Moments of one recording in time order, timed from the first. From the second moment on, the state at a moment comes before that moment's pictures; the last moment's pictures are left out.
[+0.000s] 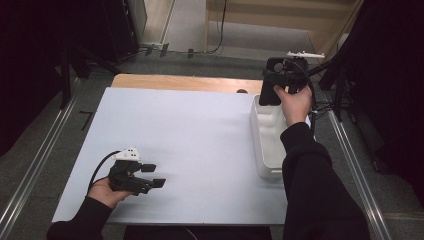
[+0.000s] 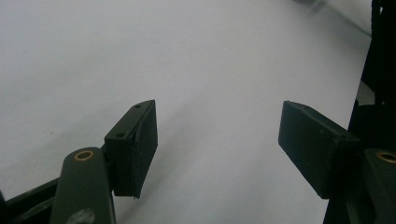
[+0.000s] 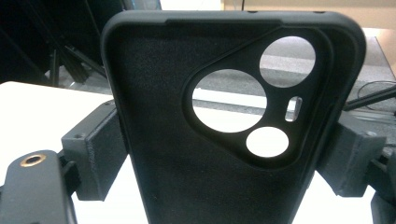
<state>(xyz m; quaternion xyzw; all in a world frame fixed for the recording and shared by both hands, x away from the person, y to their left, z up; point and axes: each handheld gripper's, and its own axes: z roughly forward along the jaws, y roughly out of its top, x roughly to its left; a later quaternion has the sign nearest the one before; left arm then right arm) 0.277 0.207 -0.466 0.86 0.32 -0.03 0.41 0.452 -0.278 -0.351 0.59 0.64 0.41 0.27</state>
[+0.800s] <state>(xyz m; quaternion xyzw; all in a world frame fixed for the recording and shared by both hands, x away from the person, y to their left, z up) 0.277 0.207 -0.467 0.86 0.32 -0.03 0.41 0.467 -0.282 -0.364 0.61 0.61 0.41 0.29</state>
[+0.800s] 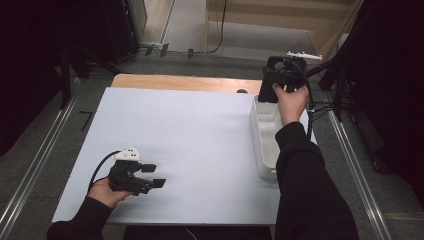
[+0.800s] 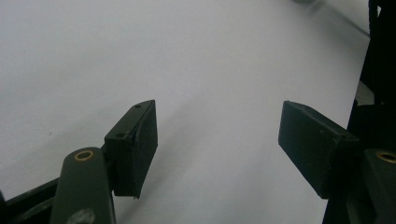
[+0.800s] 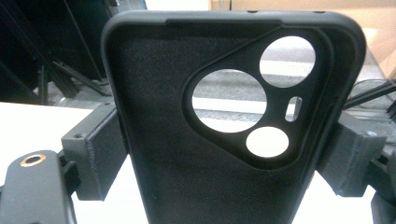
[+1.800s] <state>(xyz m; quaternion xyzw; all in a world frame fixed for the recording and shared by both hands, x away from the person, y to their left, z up) 0.277 0.206 -0.467 0.86 0.32 -0.03 0.41 0.467 -0.275 -0.392 0.61 0.61 0.41 0.28</state>
